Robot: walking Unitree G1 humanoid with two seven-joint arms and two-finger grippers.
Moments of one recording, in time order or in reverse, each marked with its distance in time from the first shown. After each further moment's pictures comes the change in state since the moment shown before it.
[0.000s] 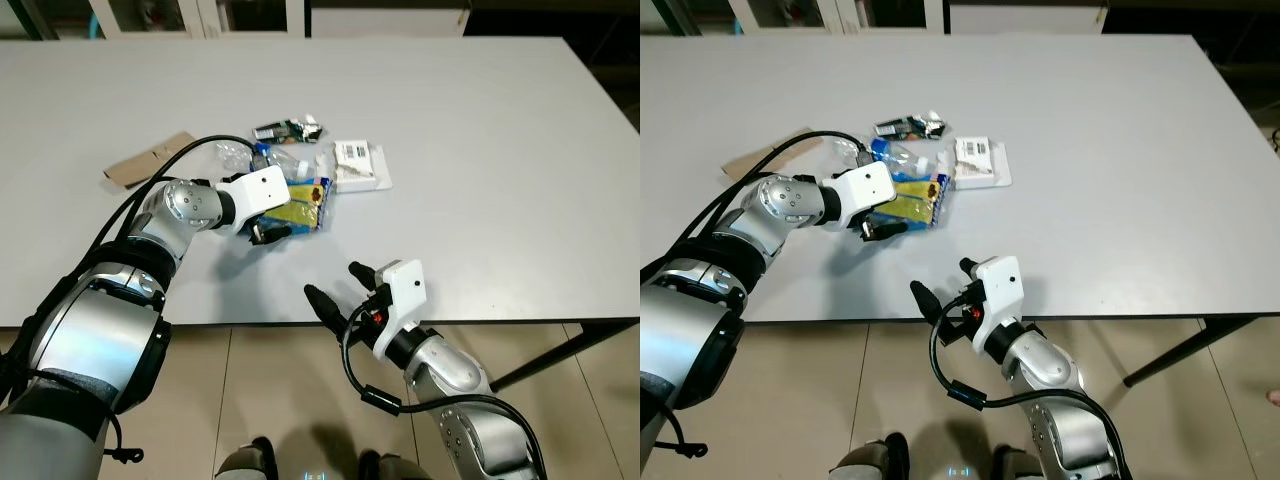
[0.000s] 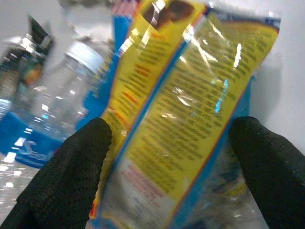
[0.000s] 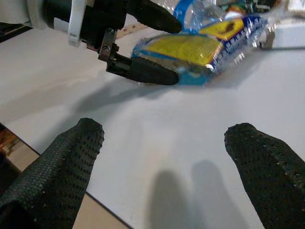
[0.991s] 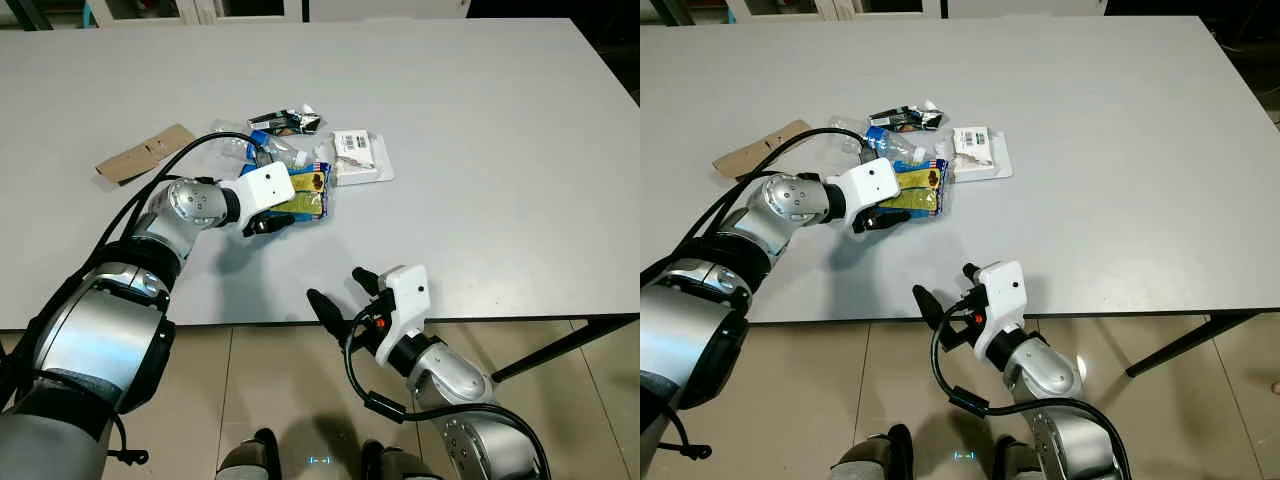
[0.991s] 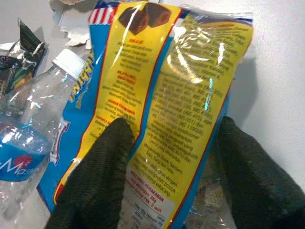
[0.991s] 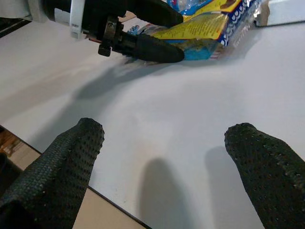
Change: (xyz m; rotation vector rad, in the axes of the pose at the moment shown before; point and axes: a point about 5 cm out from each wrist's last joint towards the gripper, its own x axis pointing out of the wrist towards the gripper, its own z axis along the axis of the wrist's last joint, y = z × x) left arm 0.004 -0.001 0.007 -0.002 -0.023 0.008; right arm -0.006 0.003 0.000 0.017 0.015 -0.026
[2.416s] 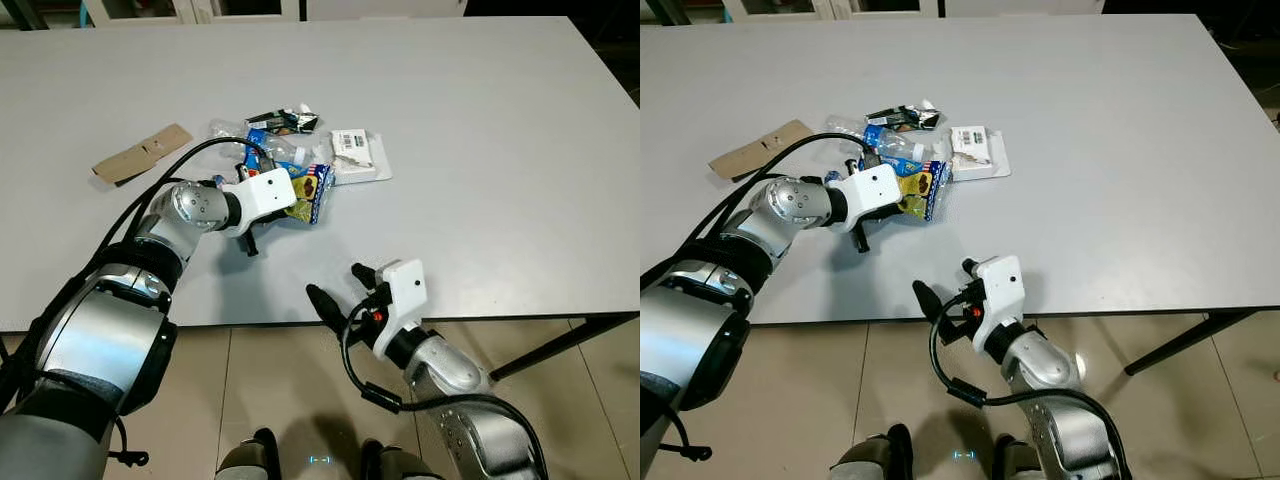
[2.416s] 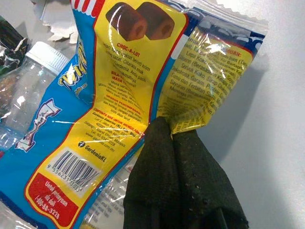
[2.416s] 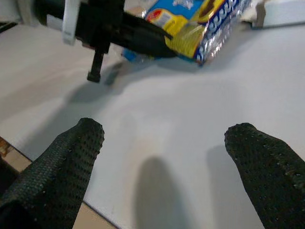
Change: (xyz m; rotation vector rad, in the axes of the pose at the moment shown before) left arm 0.001 -0.002 -0.002 0.011 0.021 -0.011; right arm 0.009 -0.003 0.004 -0.016 -0.001 0.001
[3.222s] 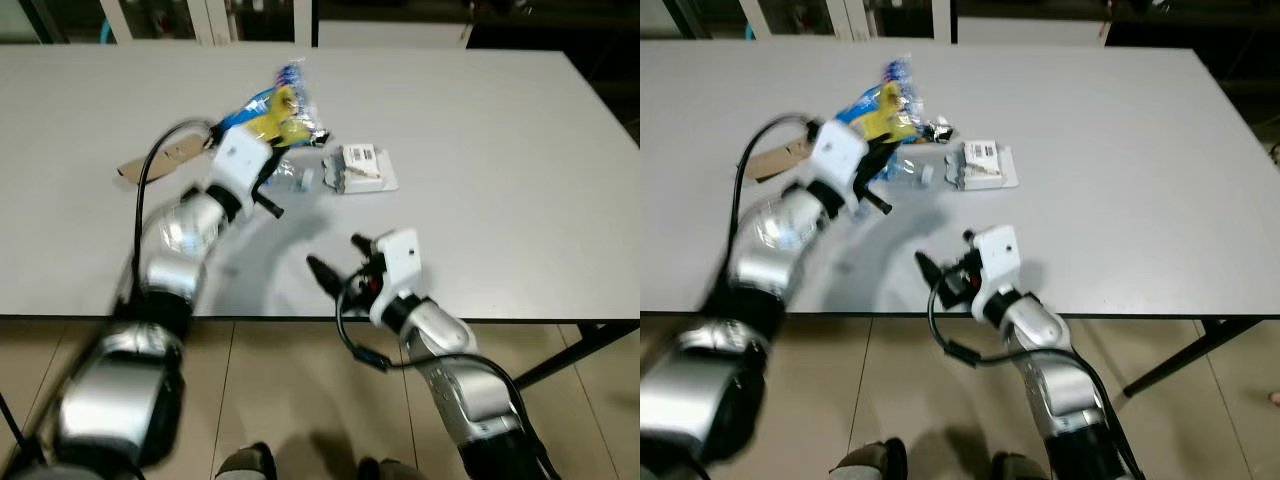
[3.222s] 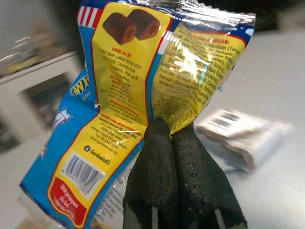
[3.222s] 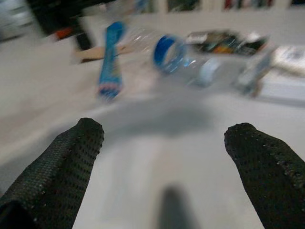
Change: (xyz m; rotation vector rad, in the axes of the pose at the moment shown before) left arm -0.015 -0.006 0.011 -0.462 -0.501 0.618; right arm 0.031 -0.027 0.016 -0.105 -0.073 -0.063
